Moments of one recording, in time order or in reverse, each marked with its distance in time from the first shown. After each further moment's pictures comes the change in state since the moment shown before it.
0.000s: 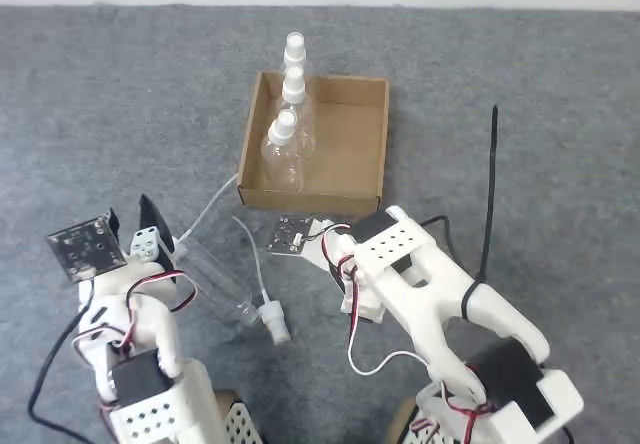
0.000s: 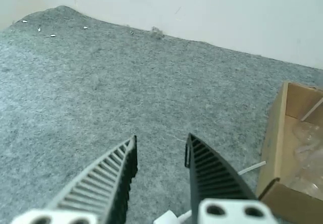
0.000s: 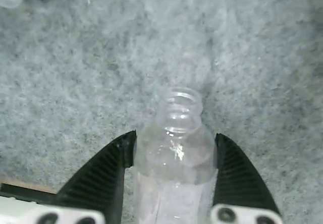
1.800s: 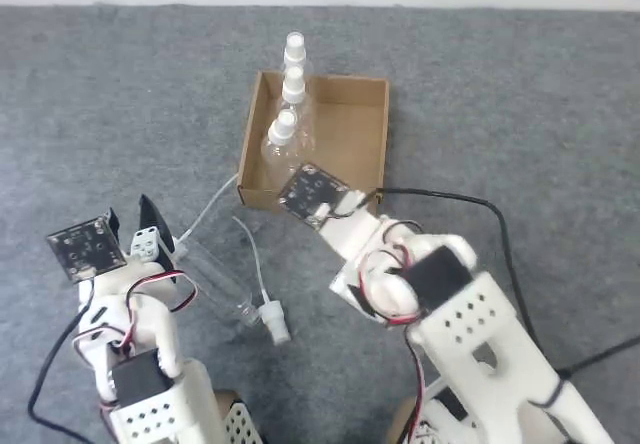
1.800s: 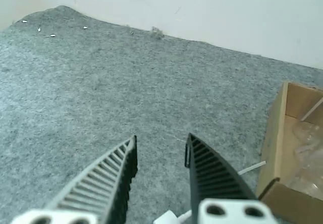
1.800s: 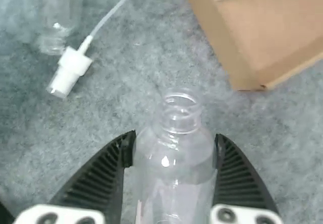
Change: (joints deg) left arm 0.0 0.0 0.0 0.0 0.0; right arm -2.0 -36.6 -4.1 11.3 -20.5
